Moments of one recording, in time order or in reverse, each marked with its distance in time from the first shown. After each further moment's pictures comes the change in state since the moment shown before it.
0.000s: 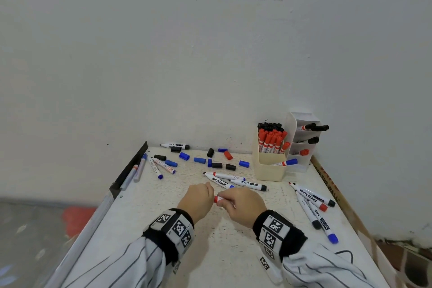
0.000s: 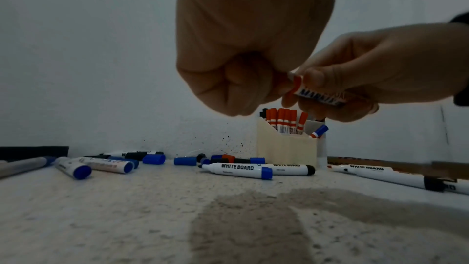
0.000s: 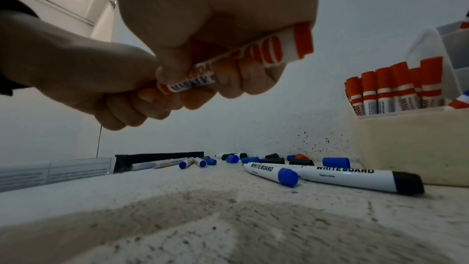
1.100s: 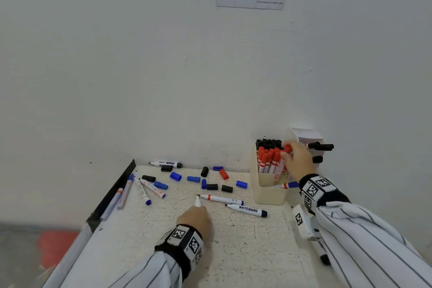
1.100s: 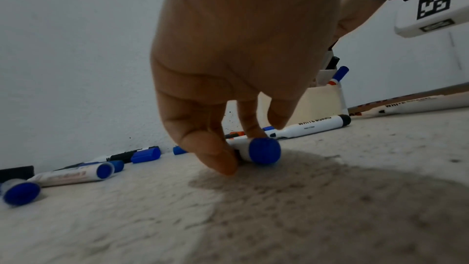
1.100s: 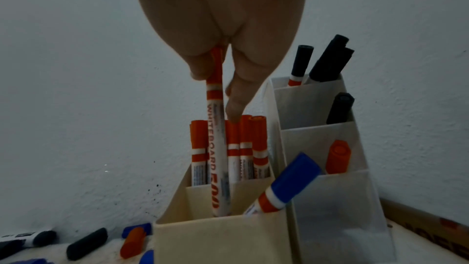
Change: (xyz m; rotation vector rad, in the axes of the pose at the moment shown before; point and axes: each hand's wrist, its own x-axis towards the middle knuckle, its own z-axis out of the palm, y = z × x) left_hand 0.081 -0.004 0.037 -0.180 -0.211 -0.148; right_hand 0.074 0.137 -0.112 0.132 0.563 0.428
